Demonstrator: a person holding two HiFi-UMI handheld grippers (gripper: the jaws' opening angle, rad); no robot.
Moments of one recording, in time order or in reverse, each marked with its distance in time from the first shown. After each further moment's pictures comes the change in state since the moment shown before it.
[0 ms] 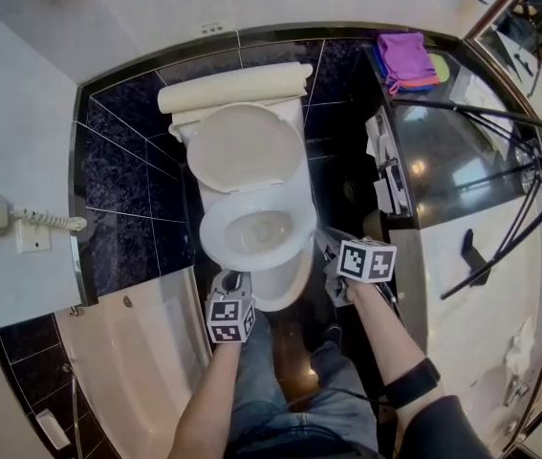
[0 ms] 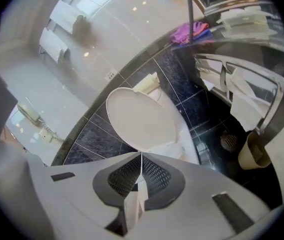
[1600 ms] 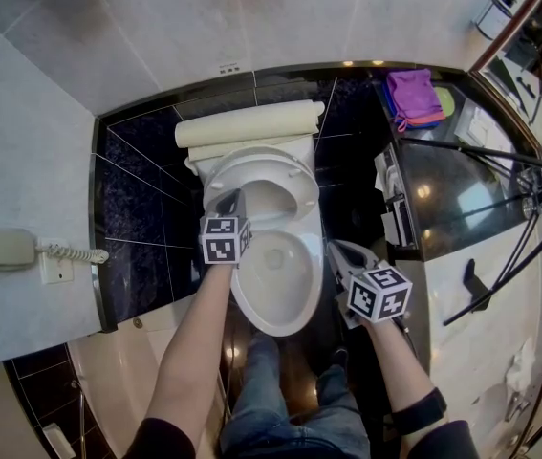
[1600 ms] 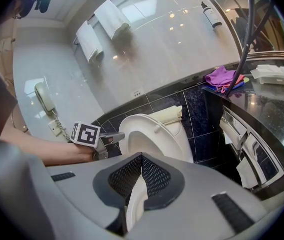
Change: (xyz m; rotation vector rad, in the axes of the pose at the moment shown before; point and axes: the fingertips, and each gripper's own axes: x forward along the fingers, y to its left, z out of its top) left arm 0.130 0.096 0.212 0.144 -0.081 0.033; right arm -0.032 0.070 0.088 -0.290 -0.164 0.006
